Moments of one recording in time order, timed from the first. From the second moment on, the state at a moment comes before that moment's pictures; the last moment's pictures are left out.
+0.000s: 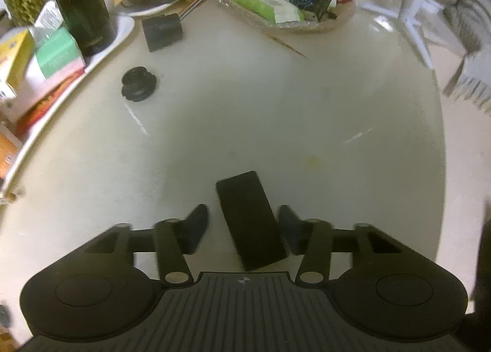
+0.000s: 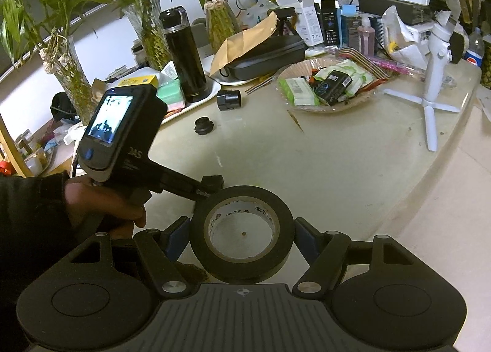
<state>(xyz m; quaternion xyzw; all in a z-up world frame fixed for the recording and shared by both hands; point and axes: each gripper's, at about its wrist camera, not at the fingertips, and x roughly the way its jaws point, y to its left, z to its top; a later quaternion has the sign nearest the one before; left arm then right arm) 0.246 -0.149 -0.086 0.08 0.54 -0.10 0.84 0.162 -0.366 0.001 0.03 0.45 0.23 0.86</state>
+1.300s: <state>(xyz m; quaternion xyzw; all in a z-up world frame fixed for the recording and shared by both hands) 0.172 -0.059 0.003 0.02 0.45 -0.12 0.88 0.160 -0.357 0.005 0.01 0.44 0.21 0.87</state>
